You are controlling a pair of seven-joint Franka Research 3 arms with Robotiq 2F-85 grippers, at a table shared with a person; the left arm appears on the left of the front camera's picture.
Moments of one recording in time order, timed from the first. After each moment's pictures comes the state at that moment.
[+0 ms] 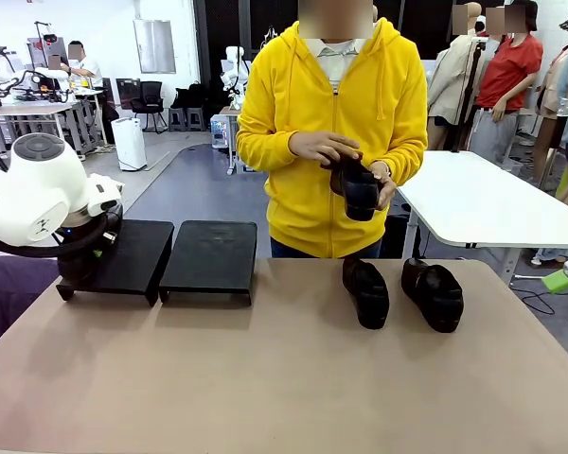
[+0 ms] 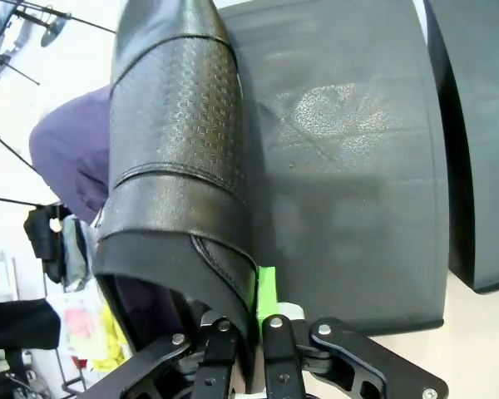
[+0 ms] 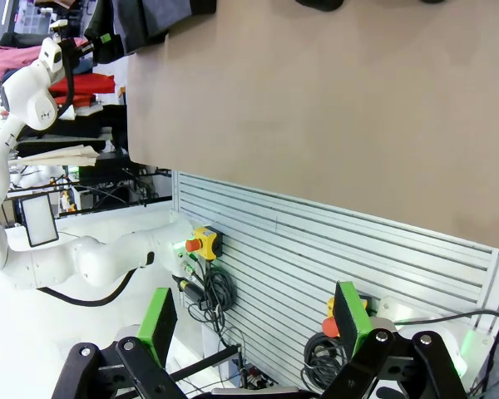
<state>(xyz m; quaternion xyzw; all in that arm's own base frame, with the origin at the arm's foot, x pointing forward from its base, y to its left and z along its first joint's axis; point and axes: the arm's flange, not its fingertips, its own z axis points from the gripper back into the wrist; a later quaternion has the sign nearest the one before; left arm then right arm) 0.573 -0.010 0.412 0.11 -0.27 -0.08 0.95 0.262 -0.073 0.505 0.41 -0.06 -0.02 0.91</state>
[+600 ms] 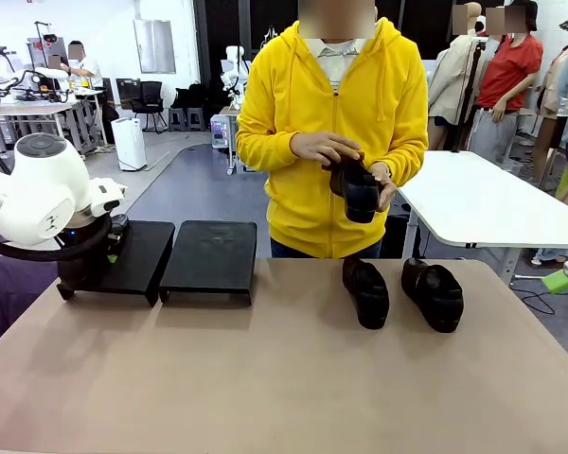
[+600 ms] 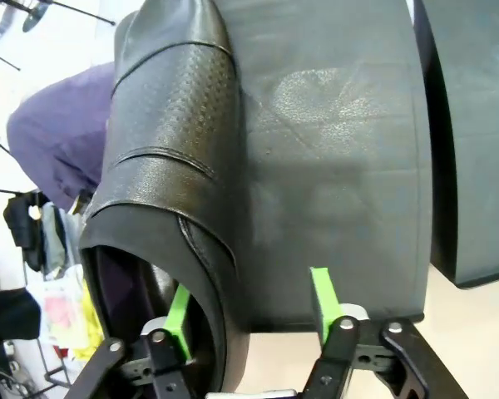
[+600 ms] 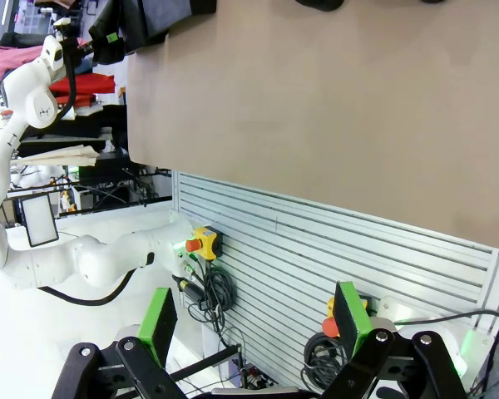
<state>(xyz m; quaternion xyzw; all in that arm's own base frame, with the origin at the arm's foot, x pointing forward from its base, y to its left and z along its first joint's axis) 0.576 -0.015 0.409 0.08 -0.25 -0.07 0.96 0.262 -0.073 0.505 0.41 -0.06 -0.02 0.91</state>
